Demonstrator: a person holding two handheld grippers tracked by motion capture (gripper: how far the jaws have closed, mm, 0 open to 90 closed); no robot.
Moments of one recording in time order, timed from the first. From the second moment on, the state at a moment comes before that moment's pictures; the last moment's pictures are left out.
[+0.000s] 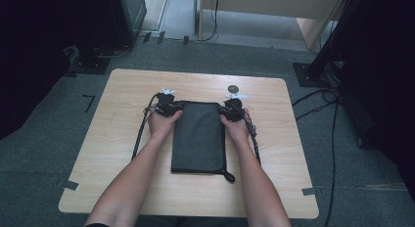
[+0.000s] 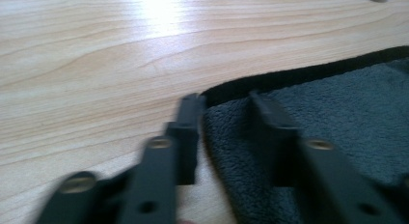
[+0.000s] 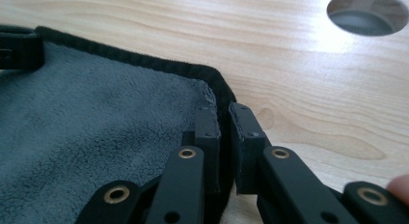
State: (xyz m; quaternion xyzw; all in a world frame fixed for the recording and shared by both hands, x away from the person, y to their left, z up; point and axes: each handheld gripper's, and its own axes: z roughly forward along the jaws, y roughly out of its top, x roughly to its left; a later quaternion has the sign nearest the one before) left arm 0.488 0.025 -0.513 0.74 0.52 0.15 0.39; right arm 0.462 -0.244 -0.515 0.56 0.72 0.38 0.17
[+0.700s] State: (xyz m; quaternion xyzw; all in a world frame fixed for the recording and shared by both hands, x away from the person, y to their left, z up) left arm 0.367 0.062 -0.459 0.75 0.37 0.17 0.52; right arm 0.351 -0.265 -0.462 0.40 0.76 0.46 0.23
